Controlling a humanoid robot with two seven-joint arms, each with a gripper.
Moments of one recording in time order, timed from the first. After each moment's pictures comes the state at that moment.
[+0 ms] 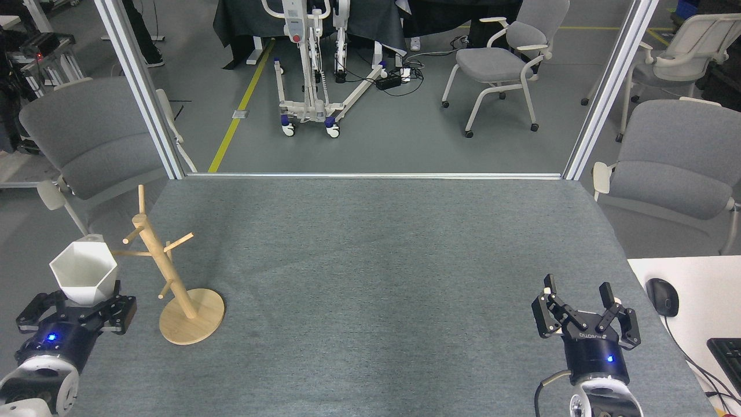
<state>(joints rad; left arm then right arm) -0.21 0.30 0.38 -1.31 -1.58 -0.30 -0.10 -0.08 -0.10 -0.10 -1.45 1.32 0.00 -0.13</state>
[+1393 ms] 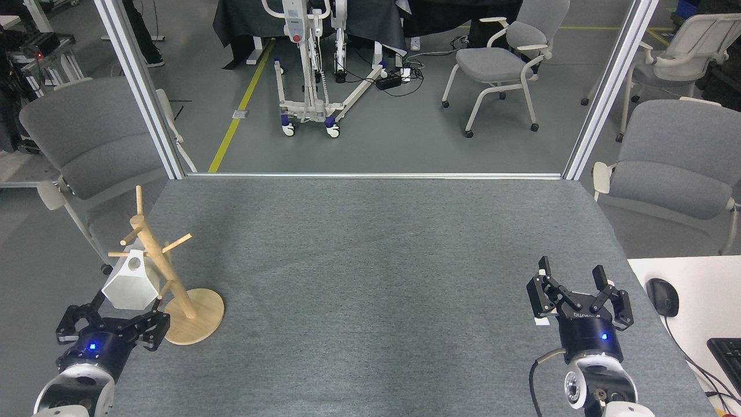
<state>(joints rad) -0.19 0.24 0.31 -1.29 -1.64 -0.27 -0.08 -0.15 -0.09 -0.10 -1.43 1.31 0.00 -0.07</state>
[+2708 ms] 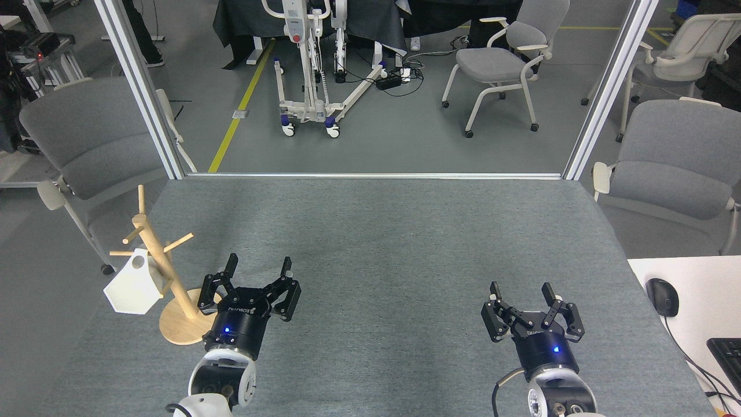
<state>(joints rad) -0.20 -0.13 0.09 -1.45 -1.63 -0.15 0.11 -0.13 -0.04 0.01 -1.41 1.41 -0.01 -0.01</state>
